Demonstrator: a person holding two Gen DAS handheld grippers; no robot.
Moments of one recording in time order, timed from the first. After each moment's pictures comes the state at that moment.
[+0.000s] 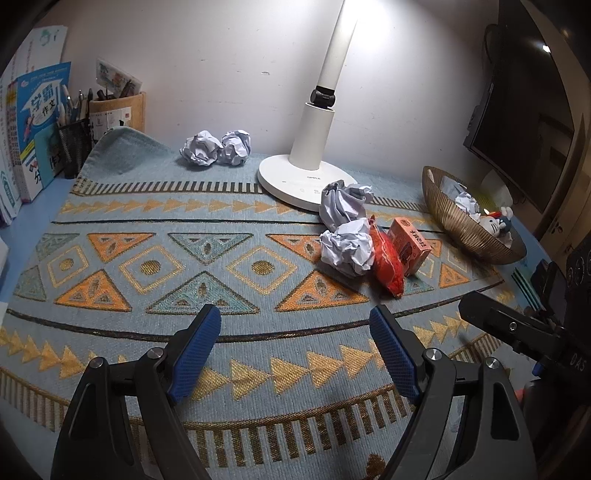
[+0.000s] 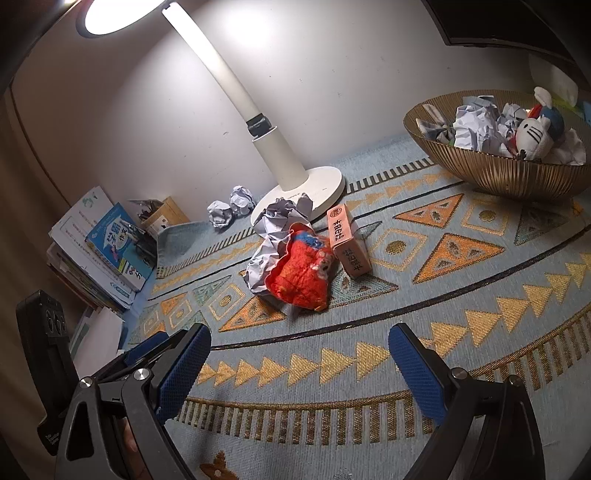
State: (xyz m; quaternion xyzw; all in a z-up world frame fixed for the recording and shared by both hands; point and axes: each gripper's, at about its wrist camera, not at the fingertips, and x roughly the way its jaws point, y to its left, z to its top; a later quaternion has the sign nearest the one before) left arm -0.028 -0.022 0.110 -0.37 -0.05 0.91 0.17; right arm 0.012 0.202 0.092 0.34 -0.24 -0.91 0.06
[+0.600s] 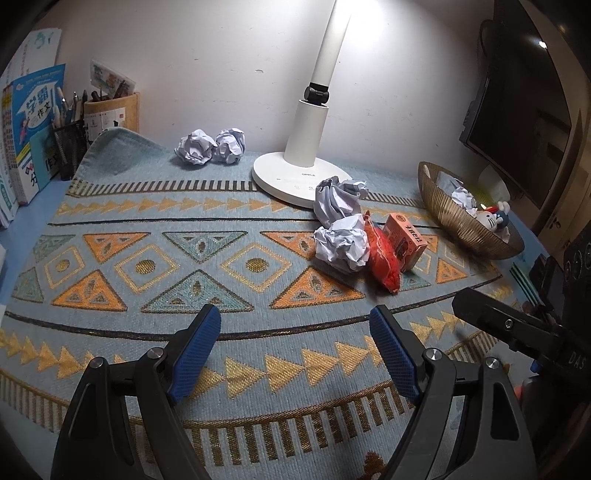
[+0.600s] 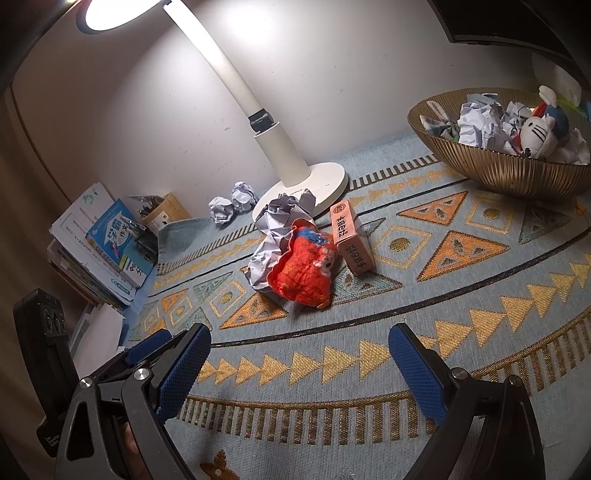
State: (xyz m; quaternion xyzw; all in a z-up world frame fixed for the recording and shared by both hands) left arm -0.029 -0.019 0.109 -0.37 -0.05 0.91 0.18; right arm 0.012 0.199 0.090 0.34 -0.23 -0.91 0.06
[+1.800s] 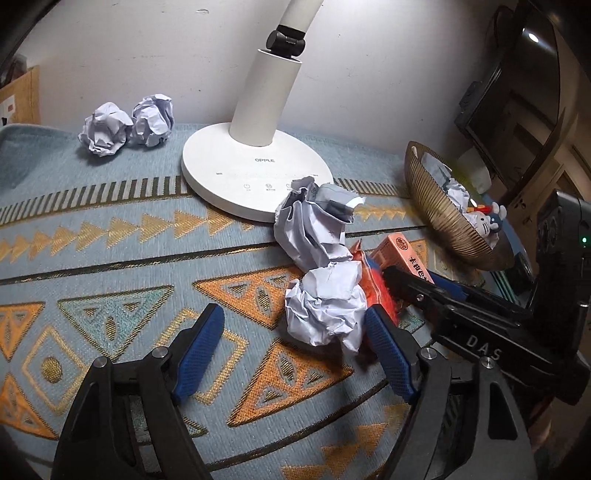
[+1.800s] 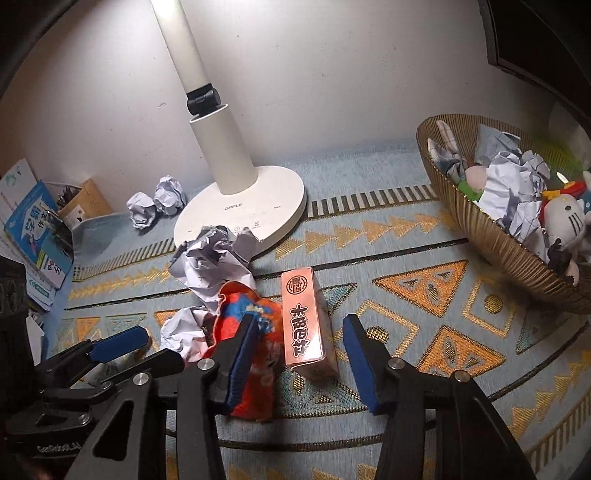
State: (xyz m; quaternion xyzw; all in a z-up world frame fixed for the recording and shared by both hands) left arm -0.131 0.023 0.094 -0.45 -0.06 0.84 0.29; right arm -0.096 0.205 0.077 0.41 -0.13 -0.90 -0.05
